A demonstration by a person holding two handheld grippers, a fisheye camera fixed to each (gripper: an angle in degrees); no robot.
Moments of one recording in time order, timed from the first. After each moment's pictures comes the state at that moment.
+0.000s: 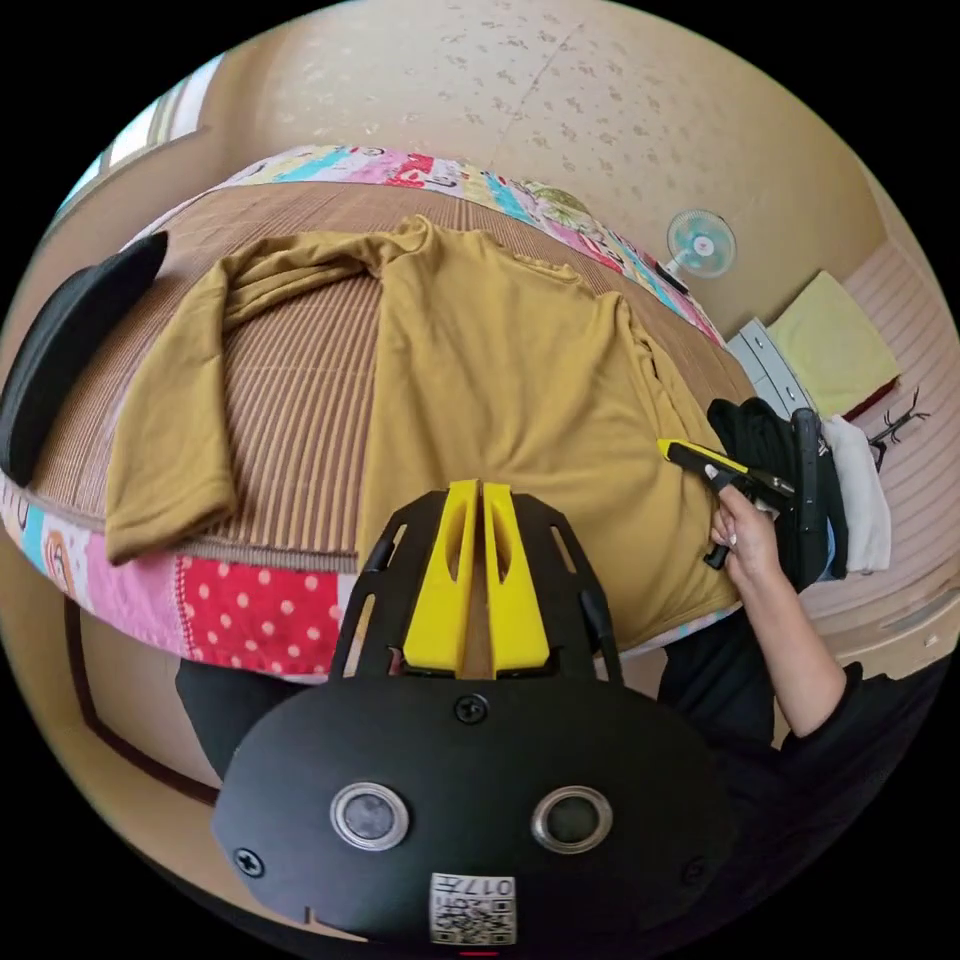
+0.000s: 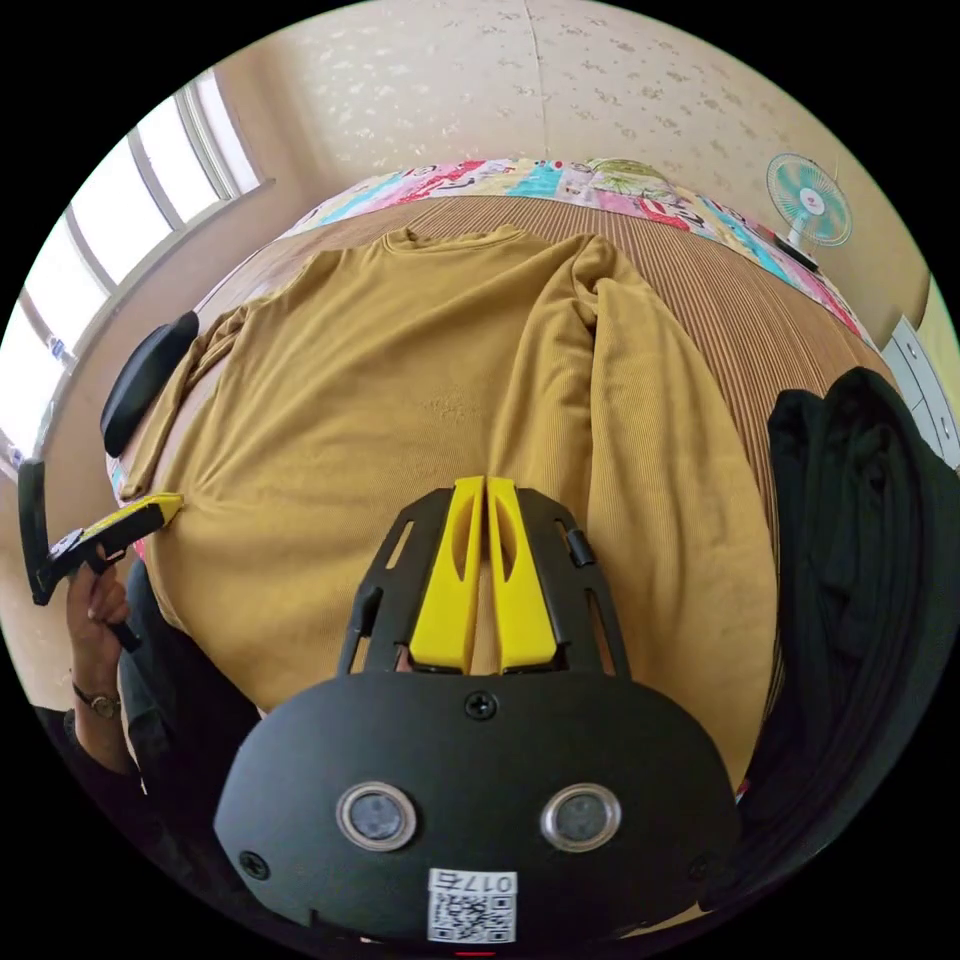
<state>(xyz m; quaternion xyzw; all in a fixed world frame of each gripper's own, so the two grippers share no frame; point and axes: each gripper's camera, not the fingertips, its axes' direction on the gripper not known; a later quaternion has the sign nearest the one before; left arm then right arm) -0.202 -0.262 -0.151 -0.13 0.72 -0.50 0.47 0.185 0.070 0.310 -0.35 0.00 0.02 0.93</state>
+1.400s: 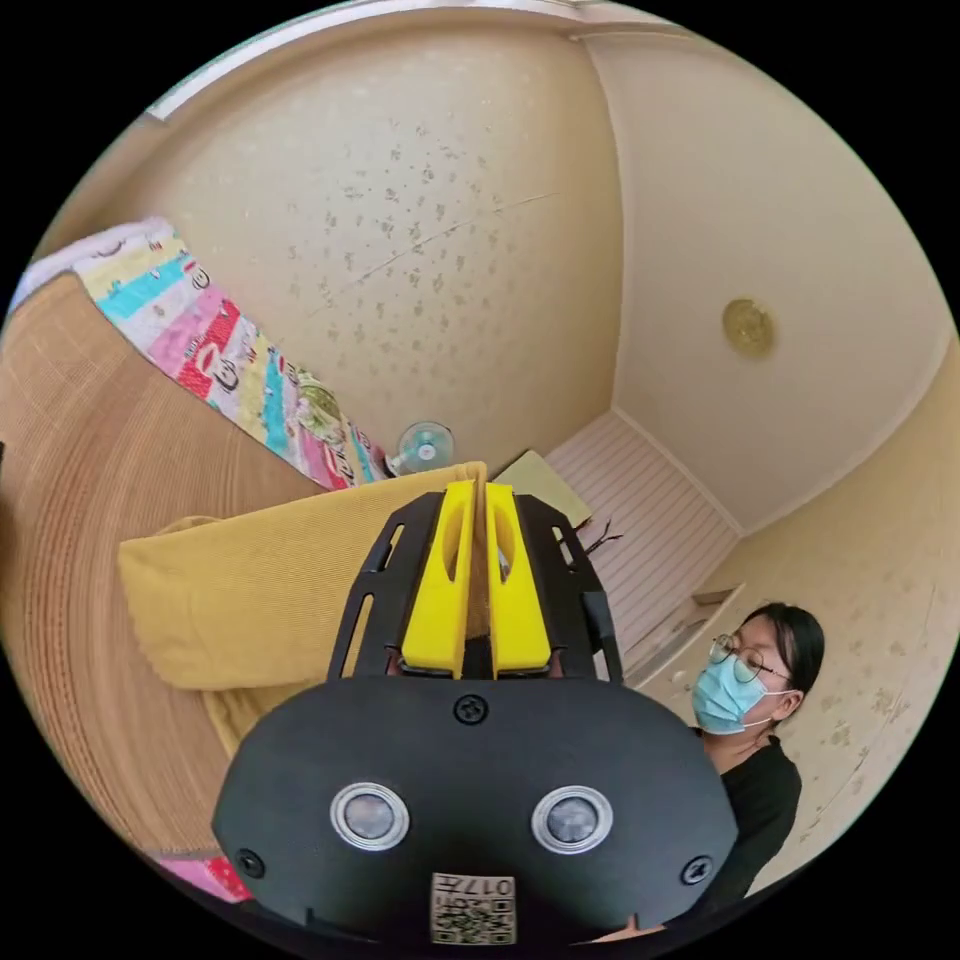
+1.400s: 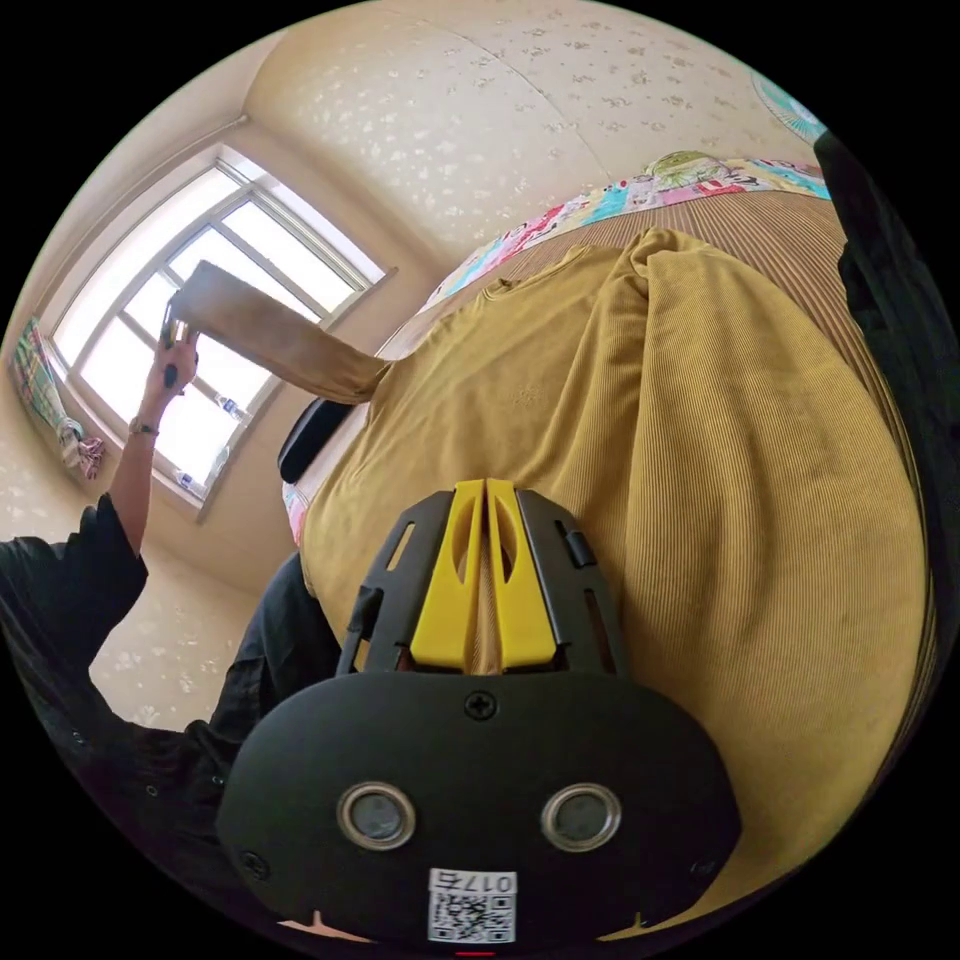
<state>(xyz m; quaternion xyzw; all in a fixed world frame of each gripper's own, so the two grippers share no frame) -0.510 0.148 0.232 0.21 0.74 -0.63 0.10 0.429 0.034 0.121 -0.25 -0.26 0.14 0.92</state>
